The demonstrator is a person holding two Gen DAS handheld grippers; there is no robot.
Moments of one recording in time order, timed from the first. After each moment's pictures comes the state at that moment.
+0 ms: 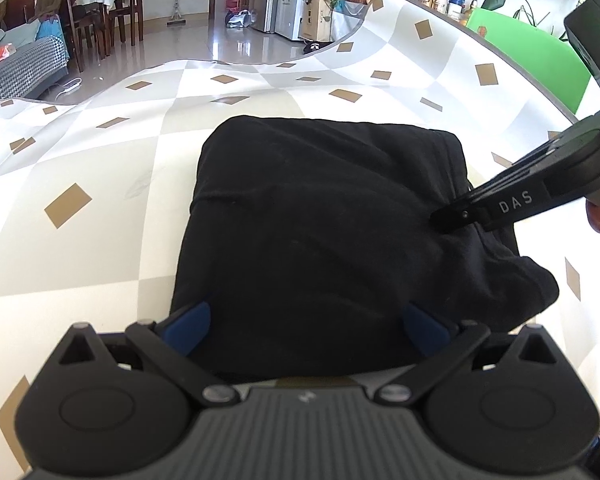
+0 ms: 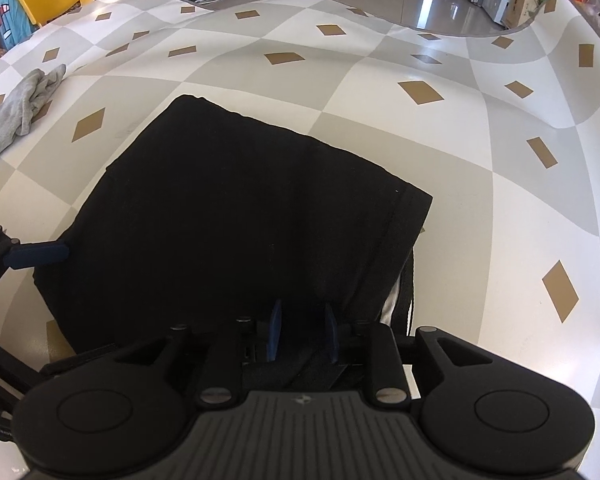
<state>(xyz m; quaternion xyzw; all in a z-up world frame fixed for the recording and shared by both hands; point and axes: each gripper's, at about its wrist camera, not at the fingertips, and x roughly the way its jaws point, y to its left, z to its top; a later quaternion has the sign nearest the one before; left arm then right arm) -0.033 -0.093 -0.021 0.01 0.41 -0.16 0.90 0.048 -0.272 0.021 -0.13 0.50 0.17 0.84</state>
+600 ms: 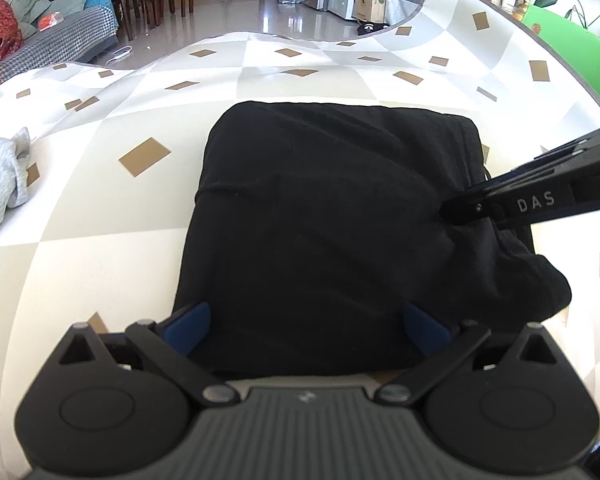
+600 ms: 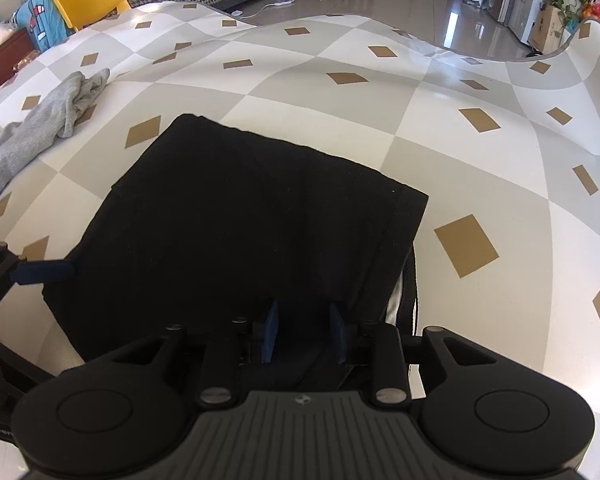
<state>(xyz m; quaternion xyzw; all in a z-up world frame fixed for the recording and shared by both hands) -0.053 -0.063 -0.015 0.00 0.45 -0.07 0.89 0.031 -0.231 0.024 -0.09 0.47 0.21 0.85</state>
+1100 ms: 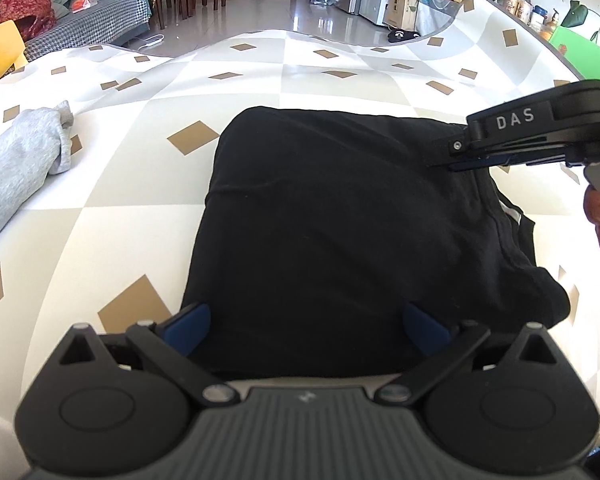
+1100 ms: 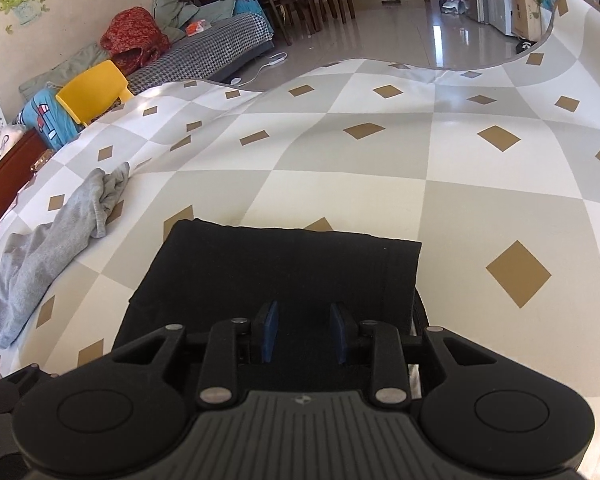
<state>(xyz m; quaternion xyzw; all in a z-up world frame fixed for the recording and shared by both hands) -0.081 -0.041 -0.007 -0.02 0.45 -0.04 0.89 0.048 -0.214 0.025 0.01 0.43 0.21 0.88</state>
